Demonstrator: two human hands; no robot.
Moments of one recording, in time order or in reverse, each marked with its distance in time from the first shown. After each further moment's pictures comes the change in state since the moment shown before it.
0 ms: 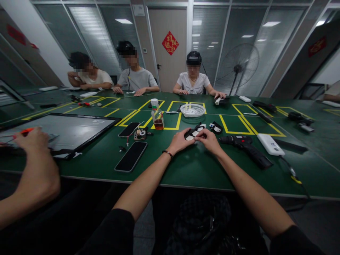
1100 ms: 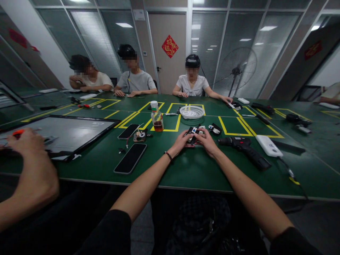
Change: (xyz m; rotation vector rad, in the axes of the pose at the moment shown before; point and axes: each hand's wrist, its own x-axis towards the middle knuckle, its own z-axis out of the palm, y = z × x) left_hand 0.006 -0.001 0.019 -0.861 -0.164 -0.294; right_hand -0.001 -0.001 0.013 0.681 -0.021 0.363
